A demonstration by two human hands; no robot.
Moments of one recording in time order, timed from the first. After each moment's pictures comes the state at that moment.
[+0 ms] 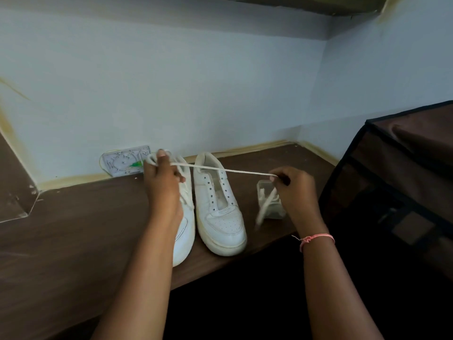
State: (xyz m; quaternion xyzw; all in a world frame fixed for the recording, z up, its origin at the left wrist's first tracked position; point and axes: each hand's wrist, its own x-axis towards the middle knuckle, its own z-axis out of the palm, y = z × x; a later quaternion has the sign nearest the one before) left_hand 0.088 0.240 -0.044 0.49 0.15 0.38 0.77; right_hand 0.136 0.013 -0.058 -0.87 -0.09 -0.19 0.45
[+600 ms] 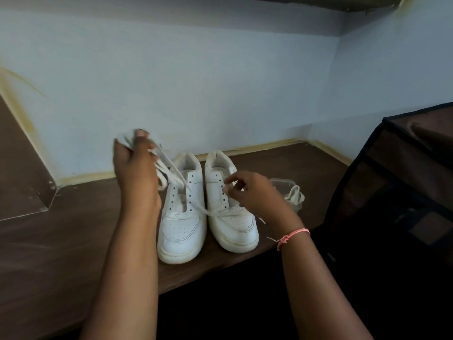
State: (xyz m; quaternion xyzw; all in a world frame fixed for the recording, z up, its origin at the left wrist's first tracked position) left_hand 0.057 0.283 -0.009 0.50 0.12 0.45 0.73; right_hand 0.109 0.088 -0.046 -0.89 -0.22 0.02 0.40
